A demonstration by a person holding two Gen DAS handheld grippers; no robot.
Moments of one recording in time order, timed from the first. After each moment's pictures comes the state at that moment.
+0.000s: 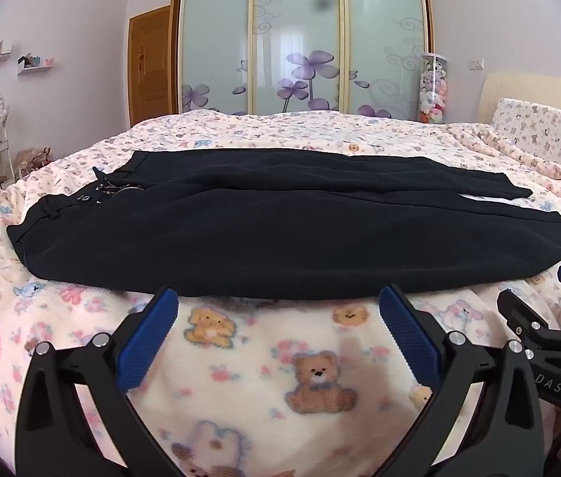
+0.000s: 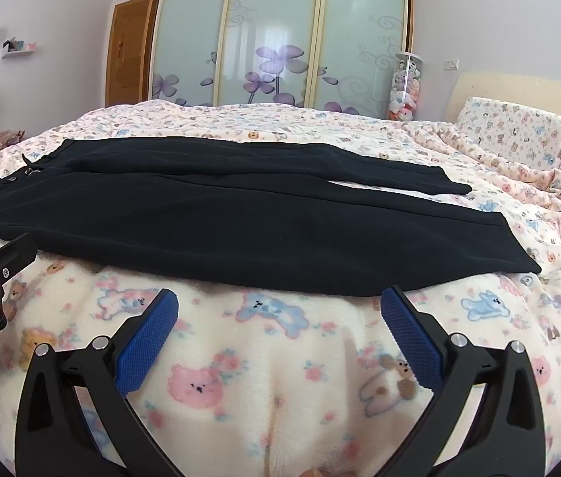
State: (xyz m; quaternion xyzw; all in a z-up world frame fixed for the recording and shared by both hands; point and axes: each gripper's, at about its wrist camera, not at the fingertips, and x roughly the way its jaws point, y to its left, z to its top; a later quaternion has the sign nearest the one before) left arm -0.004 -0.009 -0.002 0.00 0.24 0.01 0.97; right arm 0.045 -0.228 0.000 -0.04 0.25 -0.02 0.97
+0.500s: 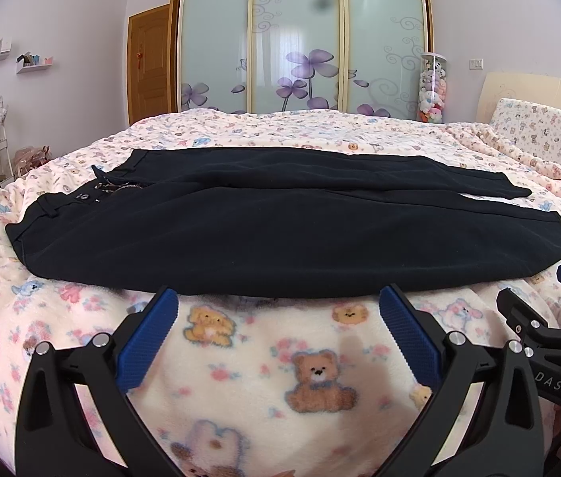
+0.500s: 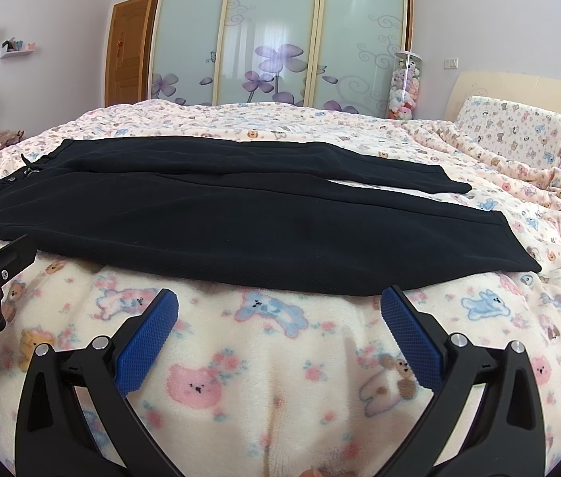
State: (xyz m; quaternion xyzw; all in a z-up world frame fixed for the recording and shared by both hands) left arm -0.003 -0.008 -0.002 0.00 0.25 0.01 0.97; right arm 0.045 -0.228 0.000 -0.04 0.25 -0.02 0.97
